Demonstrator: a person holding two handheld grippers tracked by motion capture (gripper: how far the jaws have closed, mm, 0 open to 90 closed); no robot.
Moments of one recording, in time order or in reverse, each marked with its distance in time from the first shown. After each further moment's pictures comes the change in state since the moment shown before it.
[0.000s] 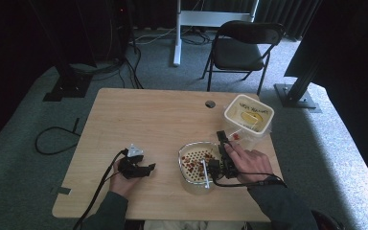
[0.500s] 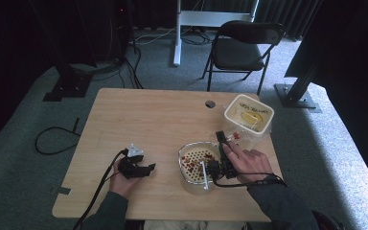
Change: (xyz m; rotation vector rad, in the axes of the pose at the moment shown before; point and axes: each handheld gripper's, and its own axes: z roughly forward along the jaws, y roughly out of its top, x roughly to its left) left arm 0.000 0.000 0.000 0.002 -0.002 0.000; right arm 0.004 0.002 0.002 0.012 -0.008 -0.053
